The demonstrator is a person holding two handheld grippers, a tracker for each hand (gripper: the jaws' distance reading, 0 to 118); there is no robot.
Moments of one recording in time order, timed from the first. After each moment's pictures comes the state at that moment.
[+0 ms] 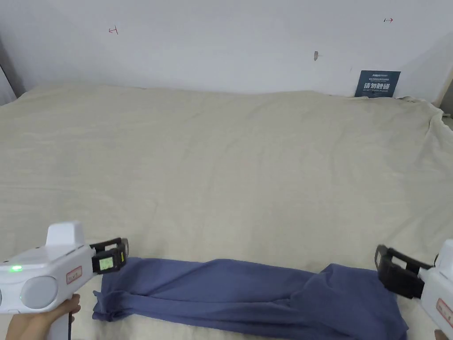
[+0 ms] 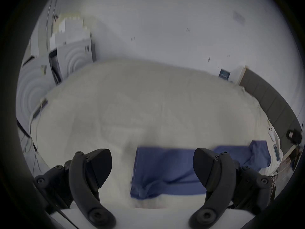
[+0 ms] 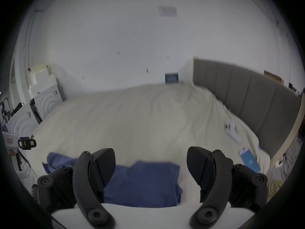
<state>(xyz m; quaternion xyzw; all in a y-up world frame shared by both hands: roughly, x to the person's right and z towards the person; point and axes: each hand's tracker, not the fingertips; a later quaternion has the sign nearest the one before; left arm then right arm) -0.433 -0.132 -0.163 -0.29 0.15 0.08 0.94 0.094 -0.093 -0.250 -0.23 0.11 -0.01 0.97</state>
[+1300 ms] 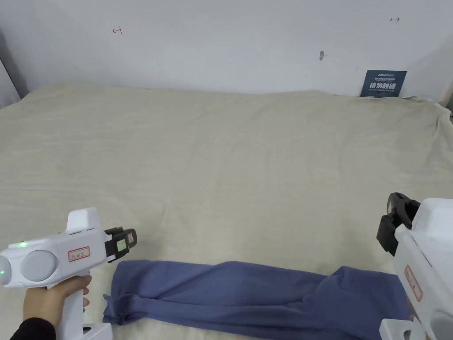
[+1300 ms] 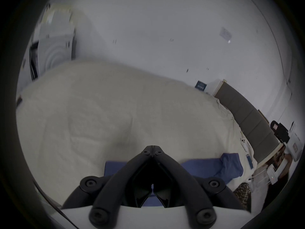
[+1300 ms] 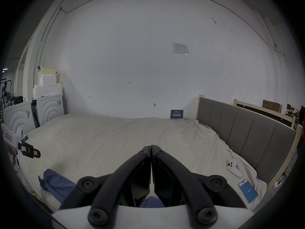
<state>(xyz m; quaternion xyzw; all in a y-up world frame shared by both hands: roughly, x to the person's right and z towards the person) -0.486 -0.151 -0.190 -0.33 0.04 0.21 0.92 0.025 -0.067 -0.250 -0.10 0.10 0.04 0.99</state>
